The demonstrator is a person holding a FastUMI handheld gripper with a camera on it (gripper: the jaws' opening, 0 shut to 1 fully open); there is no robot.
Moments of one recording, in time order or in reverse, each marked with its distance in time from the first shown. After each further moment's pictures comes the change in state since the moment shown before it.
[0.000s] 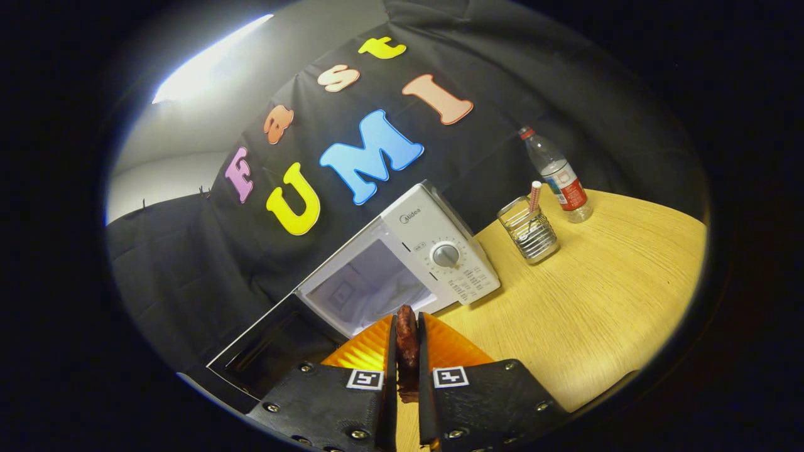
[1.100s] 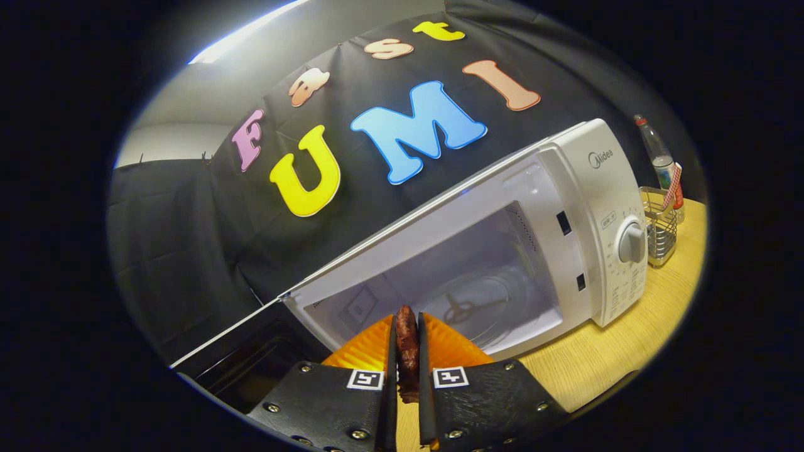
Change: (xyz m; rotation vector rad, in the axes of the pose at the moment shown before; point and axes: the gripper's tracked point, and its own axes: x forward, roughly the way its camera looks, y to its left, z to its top) arm 0.223 0.111 -0.050 -0.124 -0.073 -0.013
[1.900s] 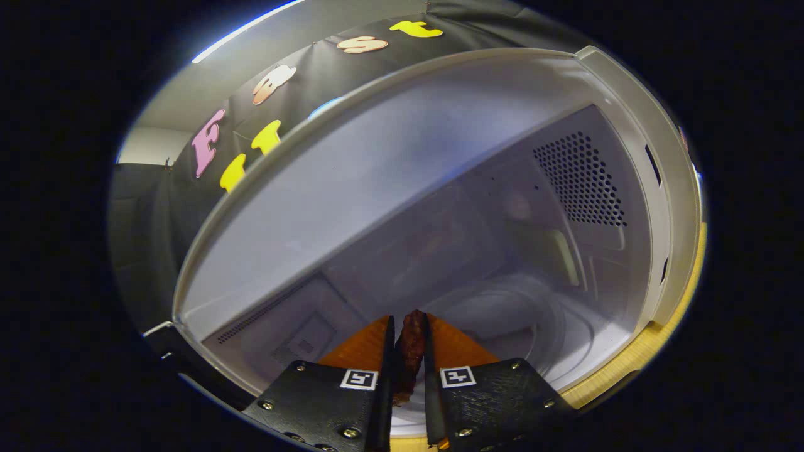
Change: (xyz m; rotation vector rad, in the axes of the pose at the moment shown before) arm 0.125 -0.046 -0.020 0.018 -0.092 -0.179
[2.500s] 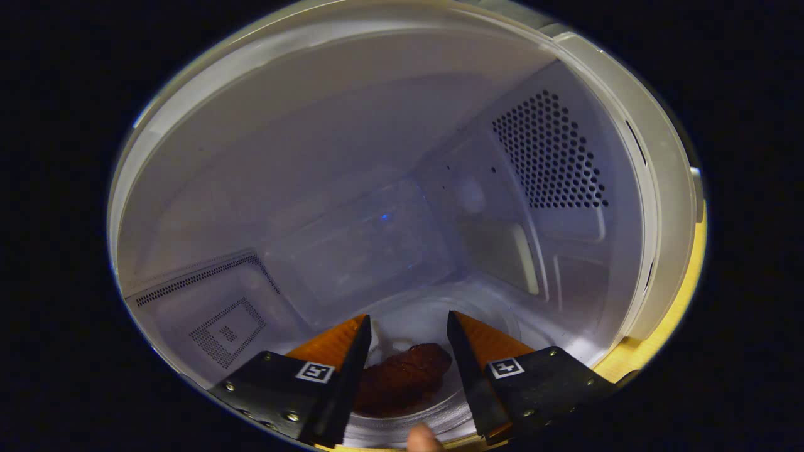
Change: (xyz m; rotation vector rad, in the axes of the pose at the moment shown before) arm 0.017 -0.045 -0.004 -0.158 -0.065 -0.183
